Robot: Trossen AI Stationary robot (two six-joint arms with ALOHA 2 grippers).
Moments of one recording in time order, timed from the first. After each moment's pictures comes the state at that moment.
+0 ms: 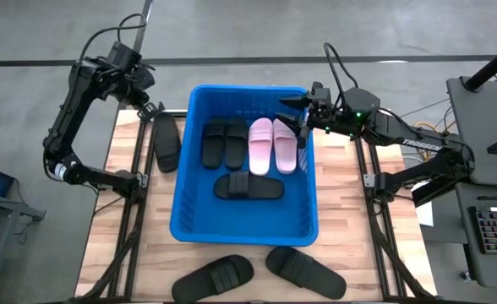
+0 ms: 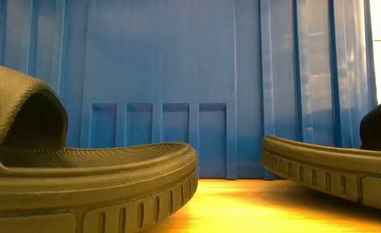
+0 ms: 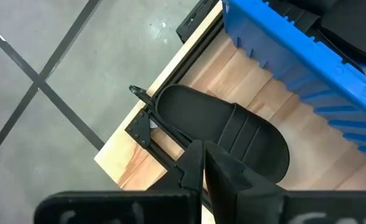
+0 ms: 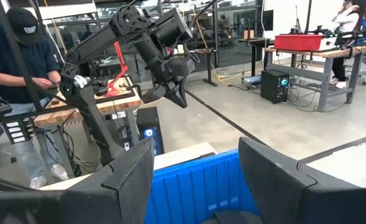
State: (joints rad) left arm 1.07 1.26 1.73 -1.54 -0.10 0.40; right arm -0.21 1.21 1.30 -0.09 0.08 0.10
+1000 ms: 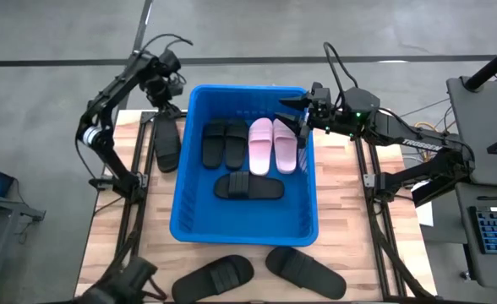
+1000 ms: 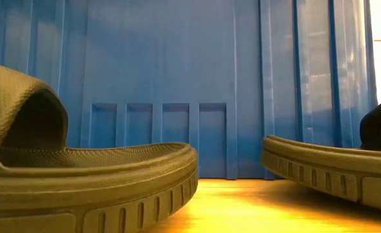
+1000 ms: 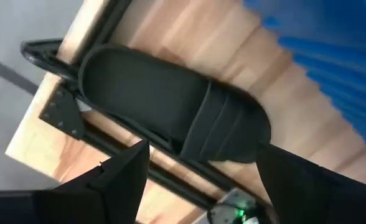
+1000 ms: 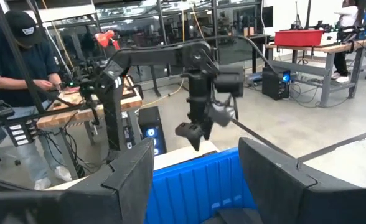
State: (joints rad) left arm 1.07 1.65 1.67 -1.57 -0.04 0.38; right arm -0.21 1.21 1.30 -0.10 0.08 0.12
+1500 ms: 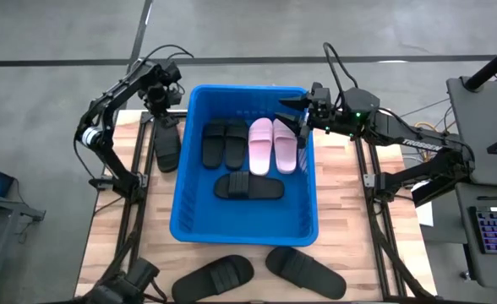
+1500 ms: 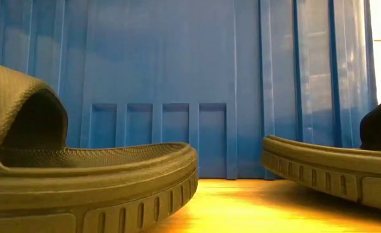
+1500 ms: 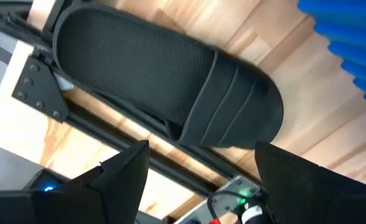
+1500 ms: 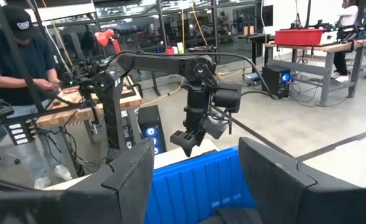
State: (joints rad) left arm 1.09 1.64 1.53 -1.54 -0.07 0.38; right arm -0.21 1.21 1.30 -0.10 0.08 0.12
